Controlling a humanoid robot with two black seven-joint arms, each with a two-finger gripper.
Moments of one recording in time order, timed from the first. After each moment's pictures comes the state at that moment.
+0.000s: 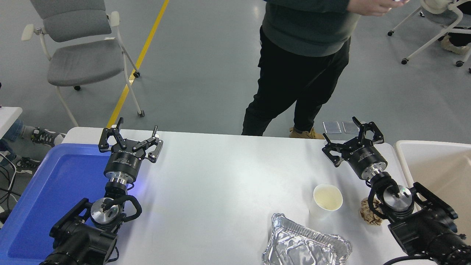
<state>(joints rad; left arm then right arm) -0.46 0.07 -1.20 -0.58 -0.22 -0.67 -0.14 0.51 -0.19 1.00 0.54 0.21 0.50 -0.01</state>
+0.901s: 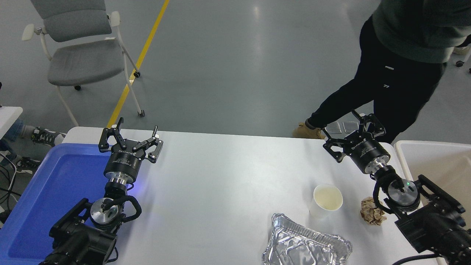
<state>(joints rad) -0.46 0.07 -1.20 -0.58 -0.22 -0.67 -0.15 0.52 -0.33 0.94 0.68 0.07 0.48 -0.02</state>
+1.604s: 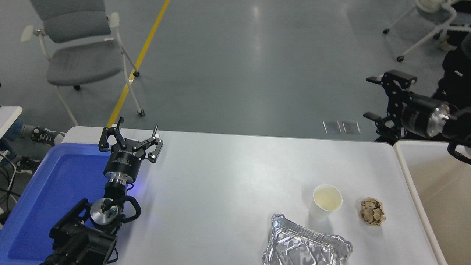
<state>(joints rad) -0.46 0.07 -1.20 -0.58 -0.22 -0.67 -0.15 1.09 -0.94 0.16 1.12 -0.23 0.32 -0.11</state>
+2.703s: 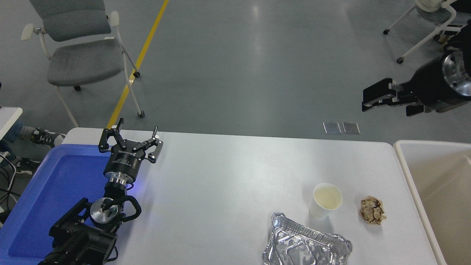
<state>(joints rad) -0.46 0.07 -1.19 -0.58 -0.22 -0.67 -0.15 2.48 -0.45 -1.37 1.62 -0.23 0.52 -0.07</state>
